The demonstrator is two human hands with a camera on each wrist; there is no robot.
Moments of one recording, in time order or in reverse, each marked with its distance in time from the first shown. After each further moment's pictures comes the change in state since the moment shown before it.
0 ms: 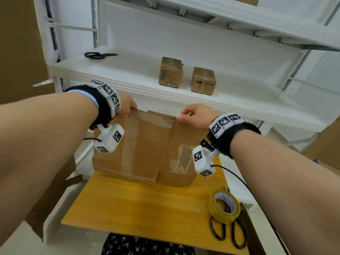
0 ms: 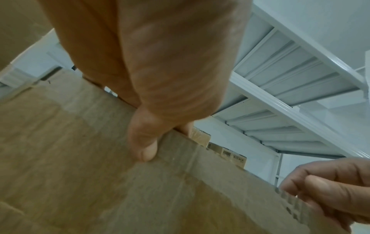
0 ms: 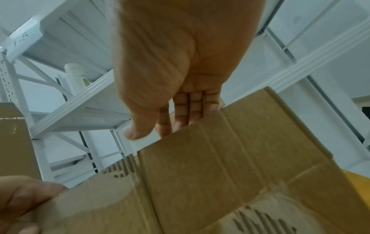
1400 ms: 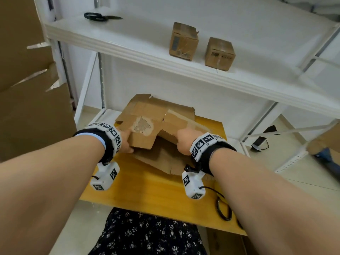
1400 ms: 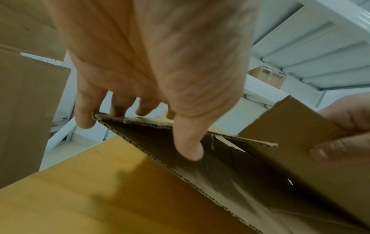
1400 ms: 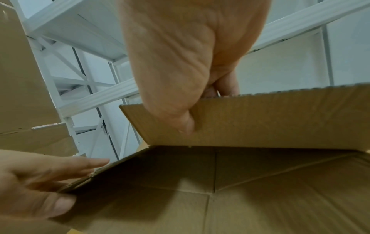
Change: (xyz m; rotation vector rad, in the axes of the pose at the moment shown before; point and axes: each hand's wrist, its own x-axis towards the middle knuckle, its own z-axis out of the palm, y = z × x) left_hand 0.003 0.003 0.188 -0.126 -0.304 -0.183; right_hand -0.016 -0.007 0.140 -0.486 -0.429 0.067
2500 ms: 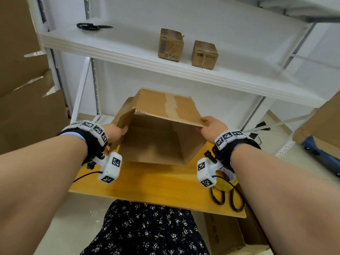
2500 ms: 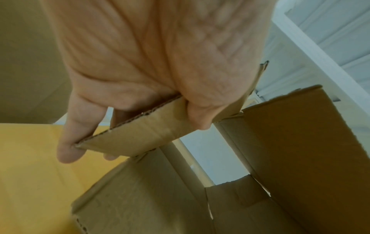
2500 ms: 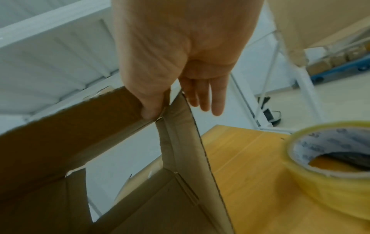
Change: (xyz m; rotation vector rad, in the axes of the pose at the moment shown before) left_hand -0.033 -0.006 0.001 -0.959 0.040 -0.134; right_hand -0.040 0.089 0.028 0.619 0.401 0.345
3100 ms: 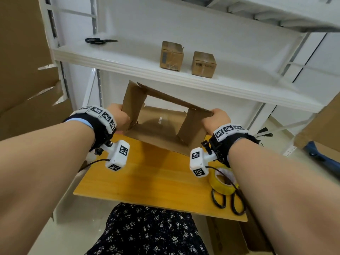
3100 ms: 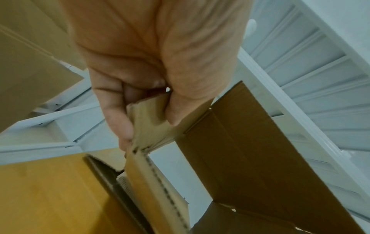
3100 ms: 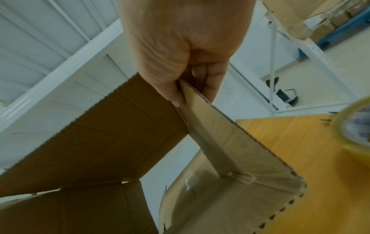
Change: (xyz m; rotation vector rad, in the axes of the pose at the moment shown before) left_hand -0.047 0.050 -0.030 -0.042 0.224 0.241; right_hand -0.013 -0.034 -0.034 0.239 0.224 0.093
